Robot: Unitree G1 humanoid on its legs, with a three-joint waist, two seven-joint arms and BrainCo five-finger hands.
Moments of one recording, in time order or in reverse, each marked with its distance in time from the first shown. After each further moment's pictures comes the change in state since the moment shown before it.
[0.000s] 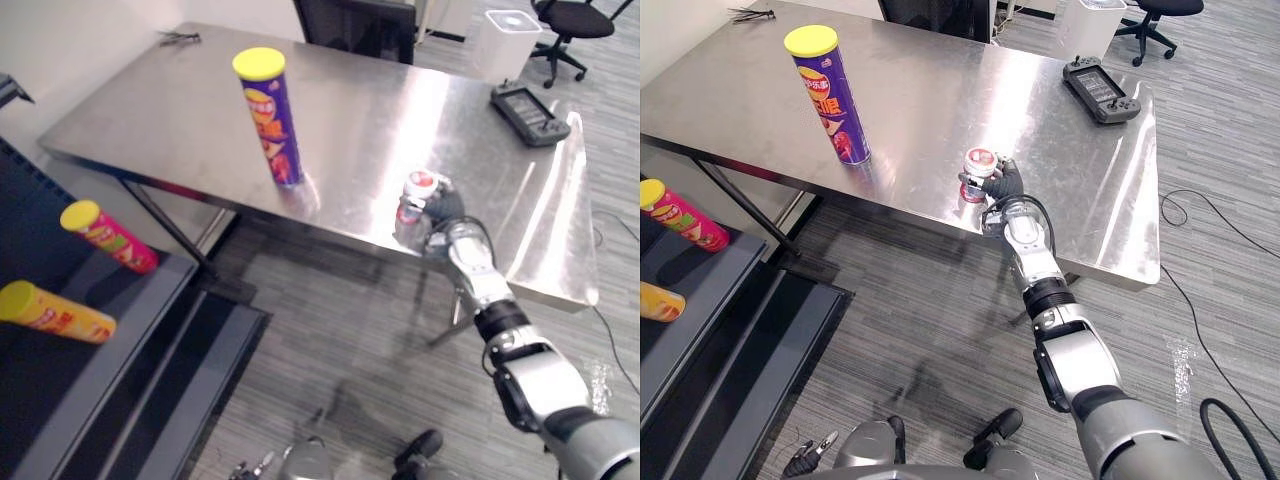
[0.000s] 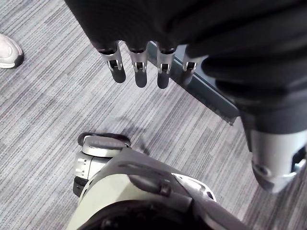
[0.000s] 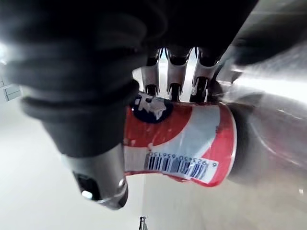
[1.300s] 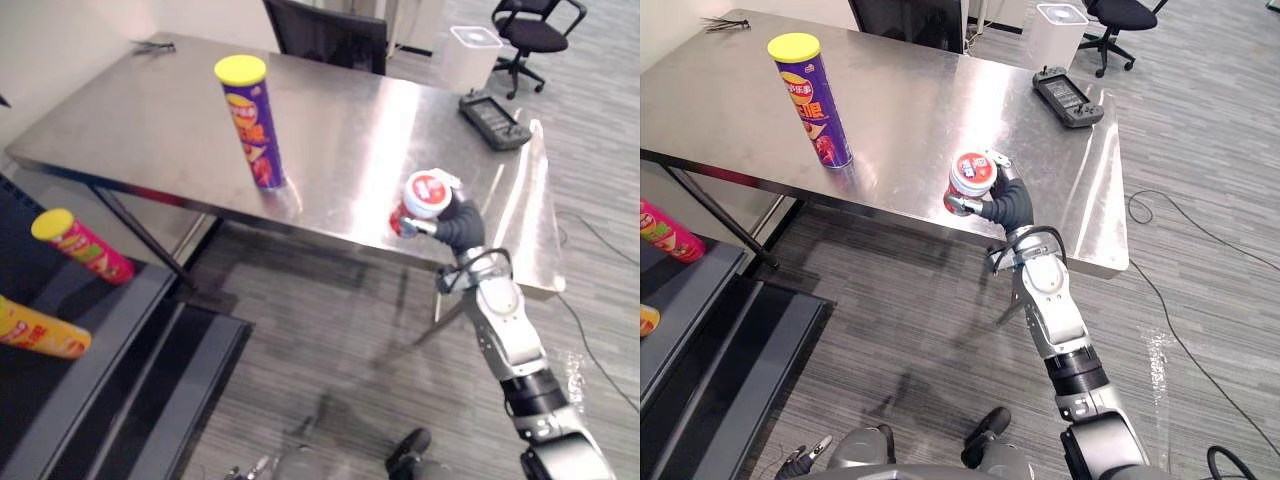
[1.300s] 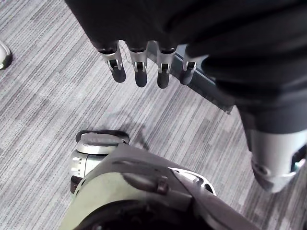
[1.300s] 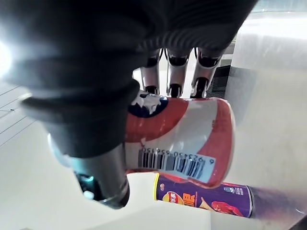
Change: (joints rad) left arm 0.017 0.015 0.053 0.008 0.047 0.002 -0.015; right arm 0.462 -0.058 0.031 -0.807 0.015 -0.043 0.164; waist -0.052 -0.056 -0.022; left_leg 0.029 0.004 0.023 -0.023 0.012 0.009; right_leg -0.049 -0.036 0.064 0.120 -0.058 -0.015
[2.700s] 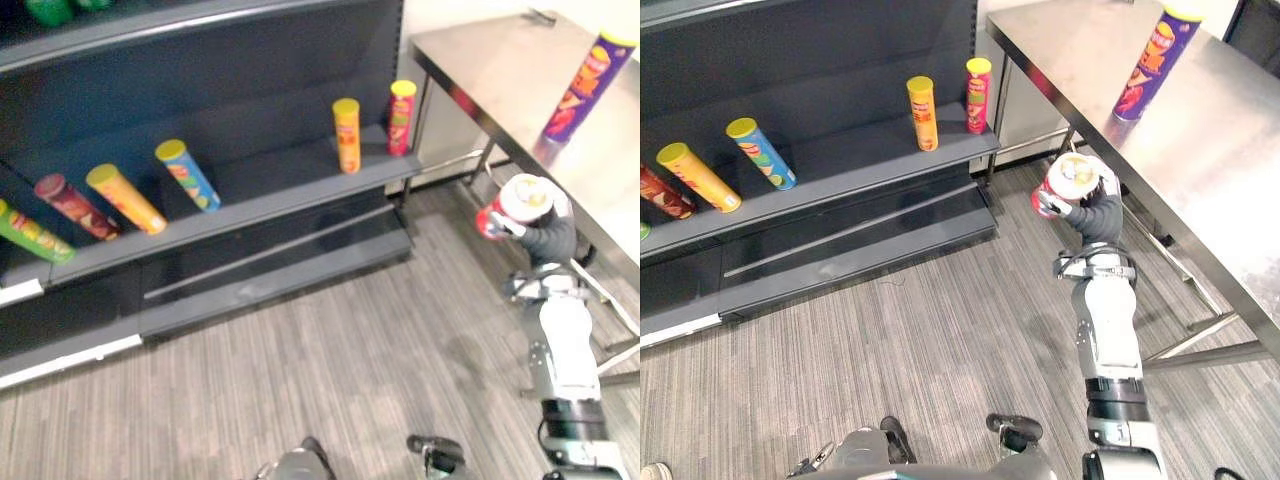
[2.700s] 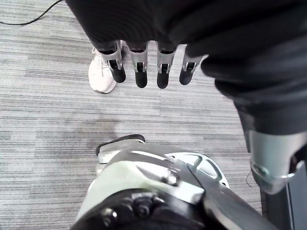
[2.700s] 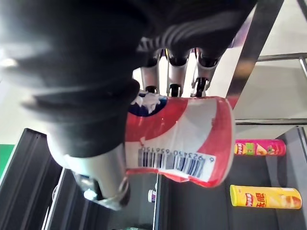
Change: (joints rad) left arm -0.018 -0.022 0.097 0.072 0.009 0.037 -0.013; right arm 0.157 -0.010 -0.315 -0.025 -0.015 -0.010 -0.114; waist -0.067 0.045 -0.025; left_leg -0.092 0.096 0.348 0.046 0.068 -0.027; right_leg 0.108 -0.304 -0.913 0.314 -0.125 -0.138
